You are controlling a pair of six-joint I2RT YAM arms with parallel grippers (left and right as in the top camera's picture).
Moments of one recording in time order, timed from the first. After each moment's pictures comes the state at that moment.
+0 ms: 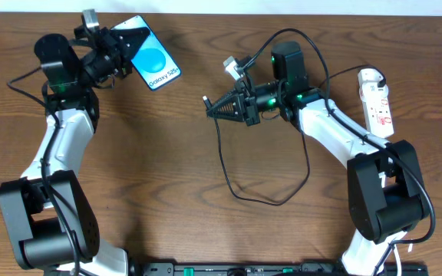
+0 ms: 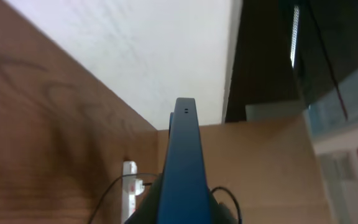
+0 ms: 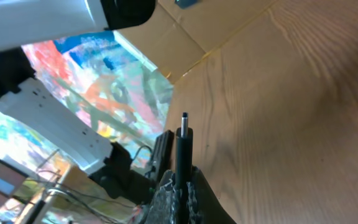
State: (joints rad) left arm 0.18 1.72 1.13 0.53 1.01 -1.34; right arm 0.38 1.92 1.28 0.10 -1.44 0.20
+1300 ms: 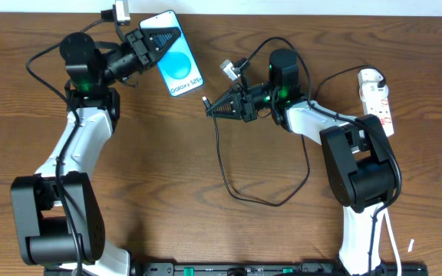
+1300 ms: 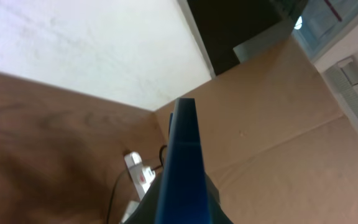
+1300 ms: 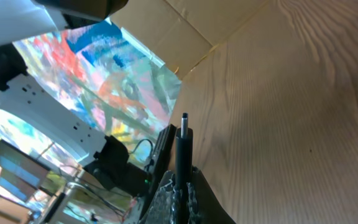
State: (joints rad) left arm 0.05 1.72 1.13 0.72 1.04 -1.14; right arm 0.36 2.16 1.28 0.67 -1.54 0.57
